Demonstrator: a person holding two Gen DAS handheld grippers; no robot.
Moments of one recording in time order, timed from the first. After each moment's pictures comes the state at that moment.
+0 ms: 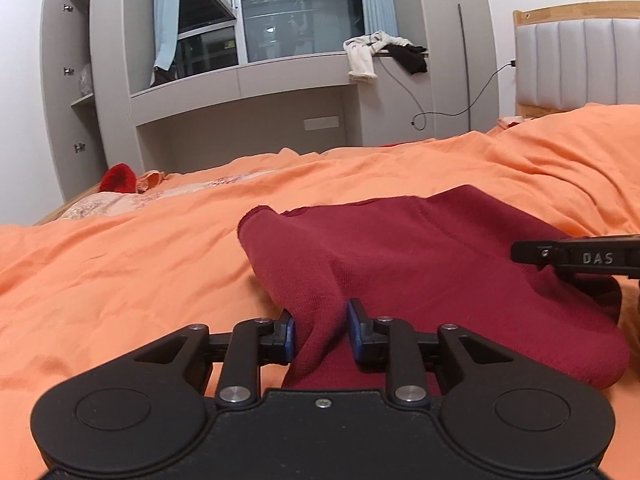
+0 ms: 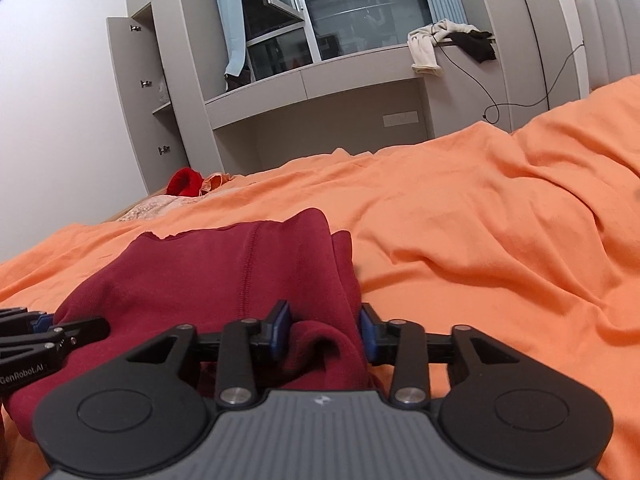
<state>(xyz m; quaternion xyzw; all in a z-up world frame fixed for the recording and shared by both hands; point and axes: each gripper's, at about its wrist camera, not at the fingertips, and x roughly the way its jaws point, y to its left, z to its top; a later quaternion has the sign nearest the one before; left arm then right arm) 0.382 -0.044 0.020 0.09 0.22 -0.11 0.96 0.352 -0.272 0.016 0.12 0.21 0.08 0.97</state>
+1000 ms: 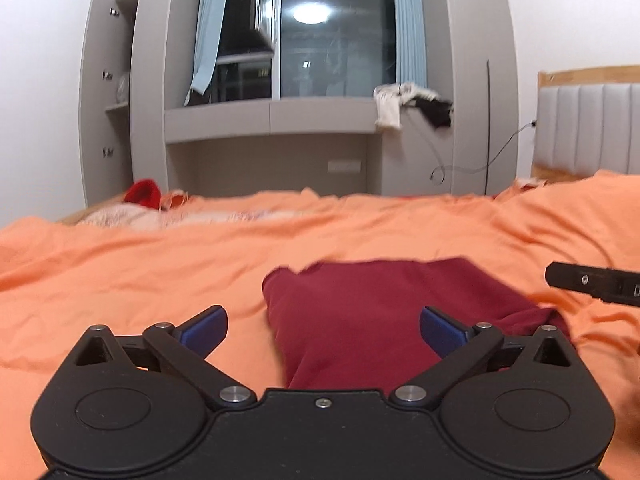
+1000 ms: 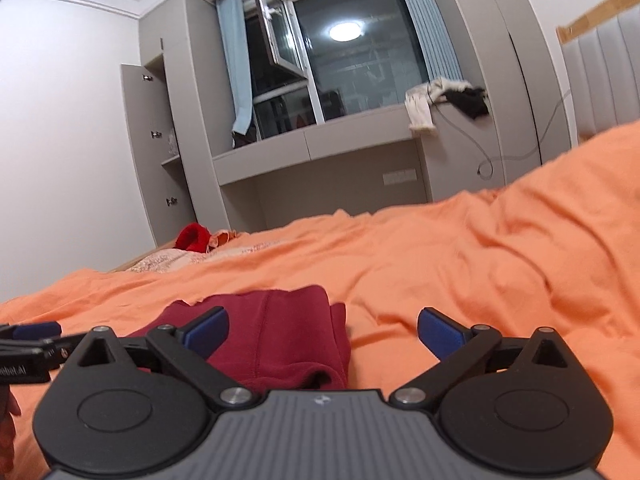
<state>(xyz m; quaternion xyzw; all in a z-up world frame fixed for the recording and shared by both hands) 0.334 -0.038 0.062 0.03 0.16 -0.09 0.98 0.293 -0.293 0.060 0.12 0.12 0.07 0.98</state>
